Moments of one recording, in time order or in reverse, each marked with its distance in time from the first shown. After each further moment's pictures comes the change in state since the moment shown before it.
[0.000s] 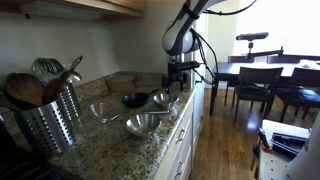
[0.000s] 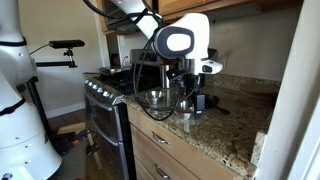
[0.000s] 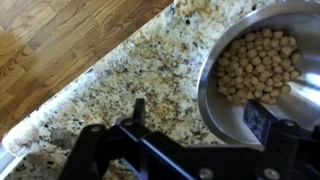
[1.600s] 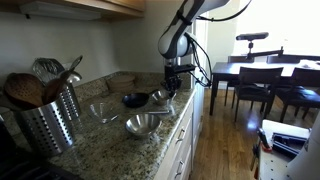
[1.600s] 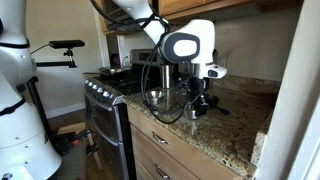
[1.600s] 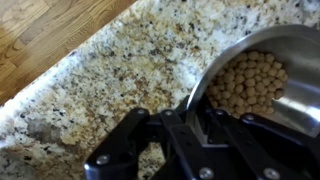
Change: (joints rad) arm 0.000 0.082 0.005 0.080 0.028 -0.001 -0.040
